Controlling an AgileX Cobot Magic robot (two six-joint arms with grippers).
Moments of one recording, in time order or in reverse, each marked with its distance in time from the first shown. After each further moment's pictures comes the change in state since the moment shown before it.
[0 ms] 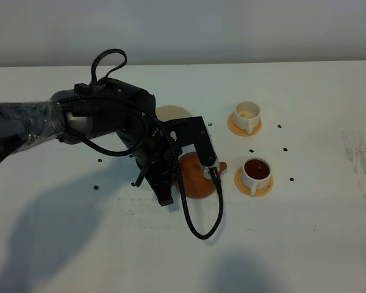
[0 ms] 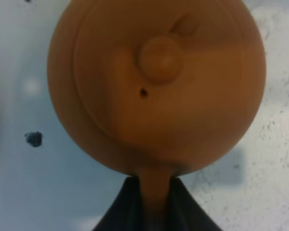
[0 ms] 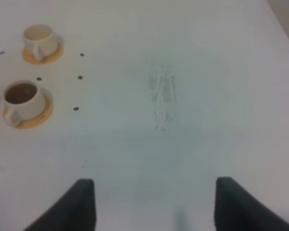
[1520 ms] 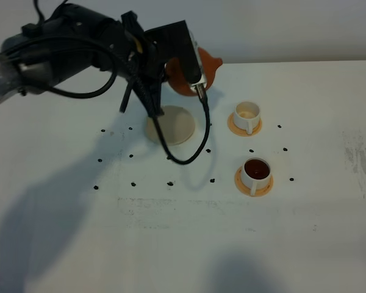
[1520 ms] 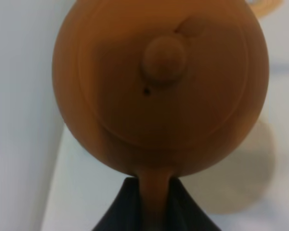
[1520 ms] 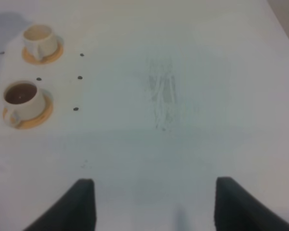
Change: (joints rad) left arm 0.100 -0.040 -0.278 0.177 -0.144 0.036; right arm 0.000 0.000 0.000 0.000 0.000 0.001
